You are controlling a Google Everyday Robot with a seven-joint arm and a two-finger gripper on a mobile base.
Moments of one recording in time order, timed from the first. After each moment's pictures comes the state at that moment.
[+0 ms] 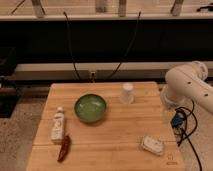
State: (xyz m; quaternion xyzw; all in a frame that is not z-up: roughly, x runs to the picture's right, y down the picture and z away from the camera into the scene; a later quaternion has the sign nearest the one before) arm 0.285 0.107 0.684 -0.28 0.02 0.02 0.96
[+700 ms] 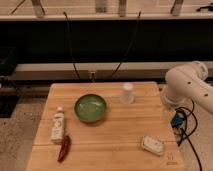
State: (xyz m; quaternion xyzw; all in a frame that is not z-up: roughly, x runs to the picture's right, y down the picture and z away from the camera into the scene) arm 0.285 0.107 0.684 -0.28 0.02 0.02 0.96
